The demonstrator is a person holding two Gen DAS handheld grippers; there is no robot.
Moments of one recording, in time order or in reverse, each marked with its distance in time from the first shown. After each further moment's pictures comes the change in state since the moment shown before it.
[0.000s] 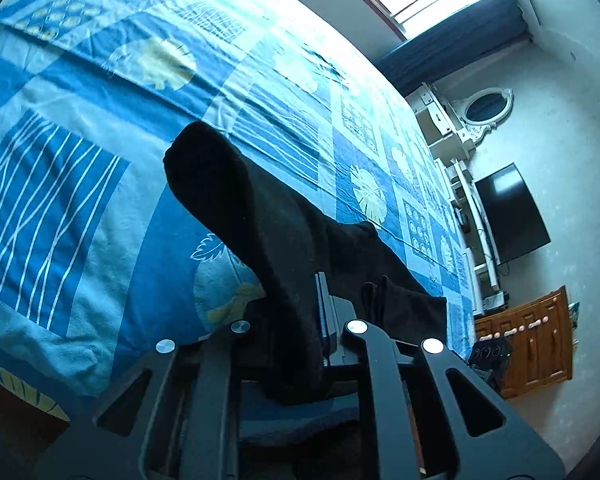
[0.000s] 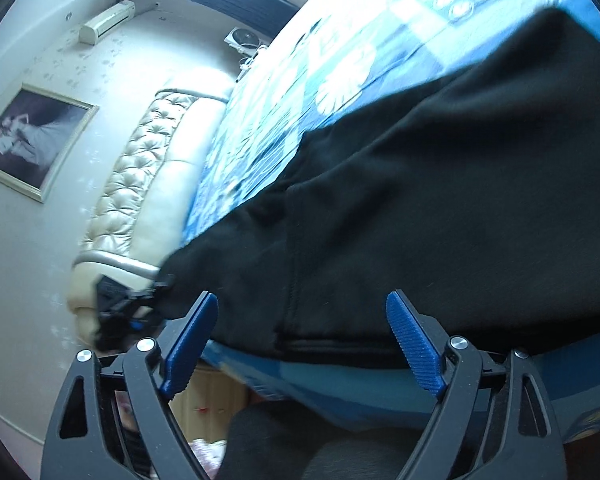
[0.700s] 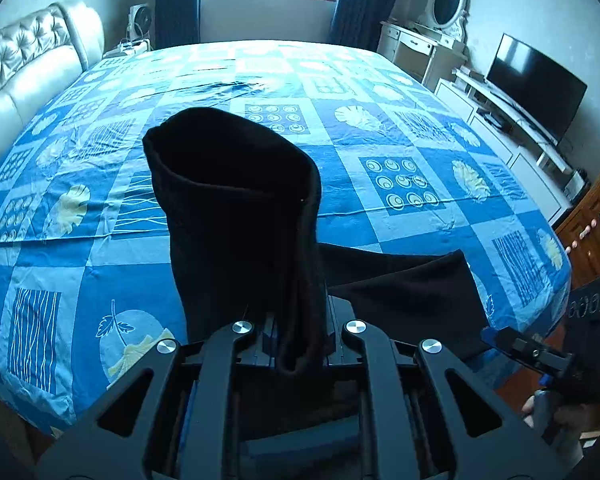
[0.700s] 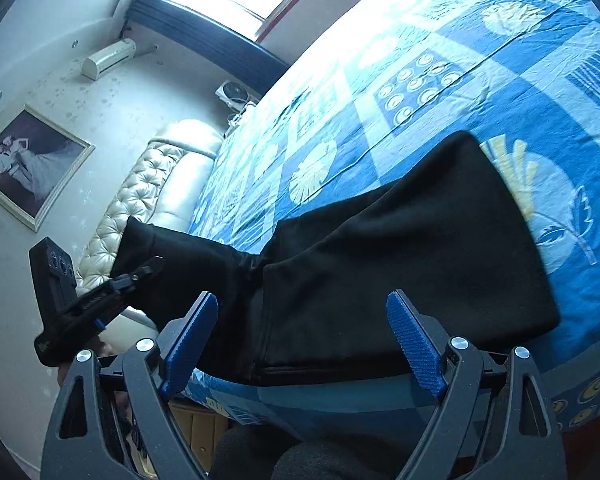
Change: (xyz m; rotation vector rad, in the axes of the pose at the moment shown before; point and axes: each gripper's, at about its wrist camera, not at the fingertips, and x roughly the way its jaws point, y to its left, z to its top) left arm 0.097 -0.240 -0.062 0.531 -0.033 0.327; right arm -0.098 -0.032 0.021 0.030 -0.197 -0.016
